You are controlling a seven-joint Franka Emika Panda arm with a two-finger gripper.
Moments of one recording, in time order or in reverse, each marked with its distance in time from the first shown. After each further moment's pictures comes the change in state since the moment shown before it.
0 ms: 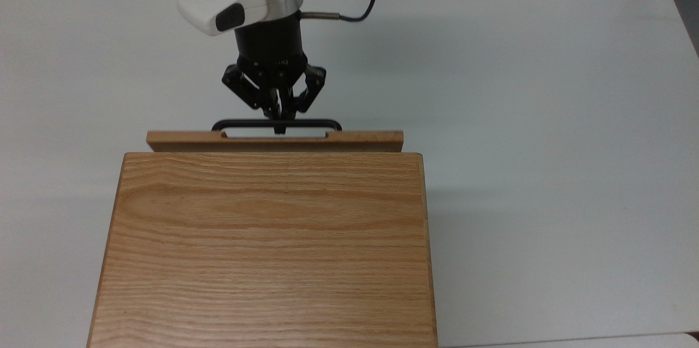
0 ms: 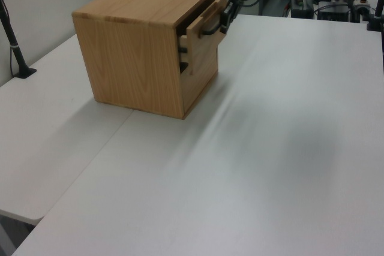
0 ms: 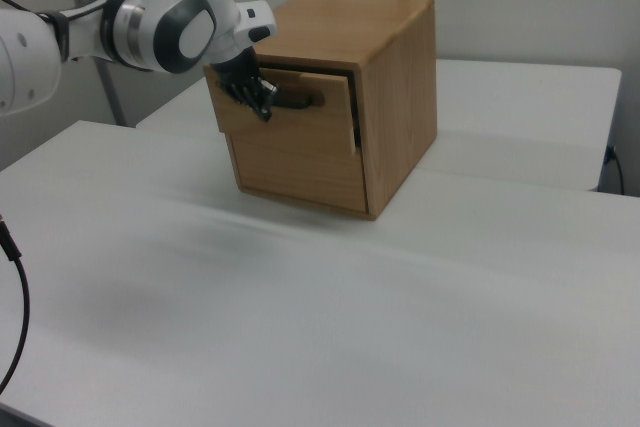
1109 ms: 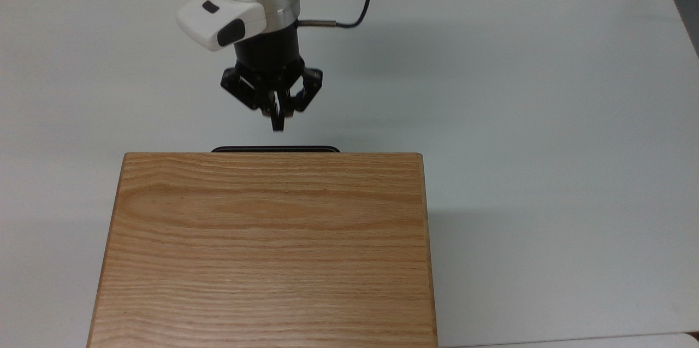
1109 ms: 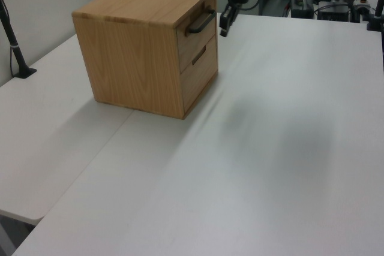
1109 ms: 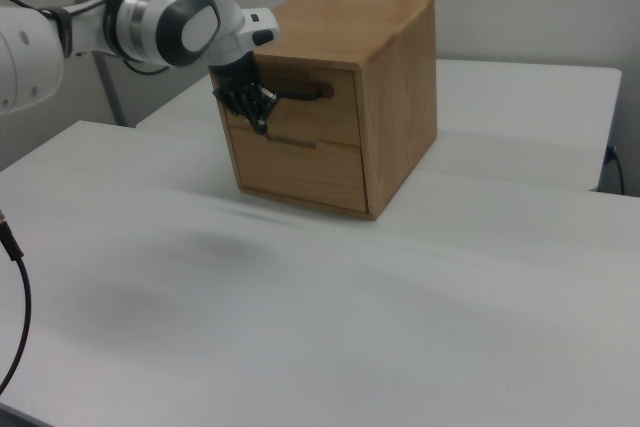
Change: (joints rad) arm -0.003 0.015 -0.007 0.042 -0.002 -0.148 -0.058
